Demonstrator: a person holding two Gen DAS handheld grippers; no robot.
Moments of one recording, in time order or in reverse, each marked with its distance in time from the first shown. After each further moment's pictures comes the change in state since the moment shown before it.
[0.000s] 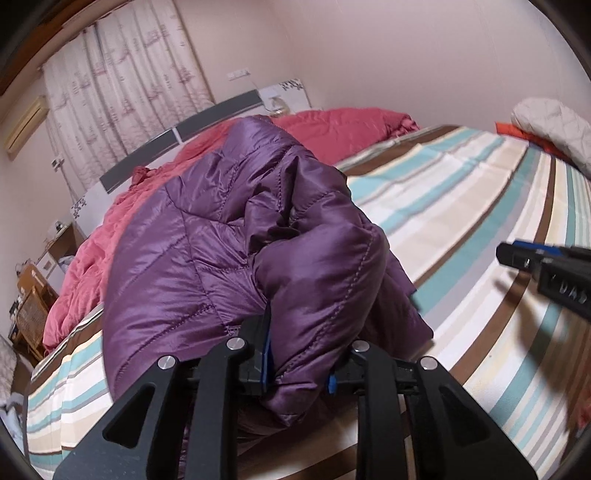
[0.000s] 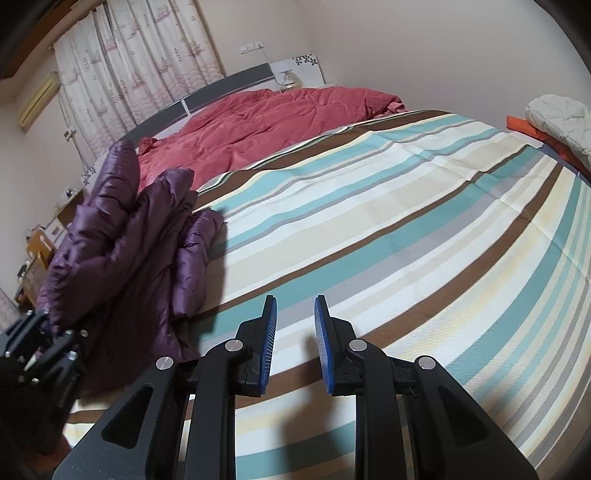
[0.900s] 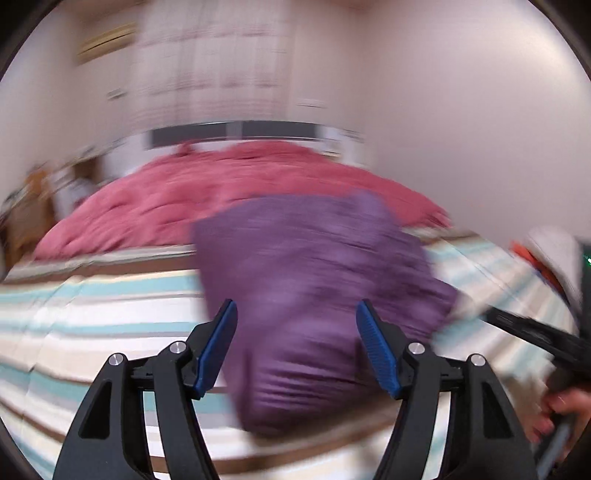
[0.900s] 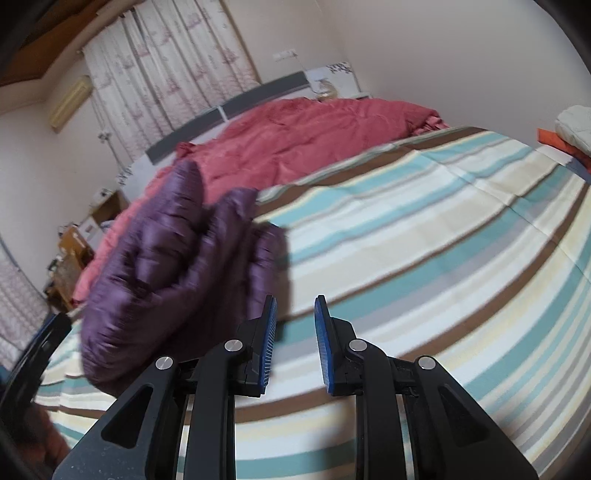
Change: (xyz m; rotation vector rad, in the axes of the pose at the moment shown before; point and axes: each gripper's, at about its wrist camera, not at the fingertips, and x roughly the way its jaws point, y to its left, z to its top) left arm -0.090 0.129 -0.048 -0.505 -0.147 0.009; right arm -0.025 0.036 0.017 -0.039 -0.035 0.166
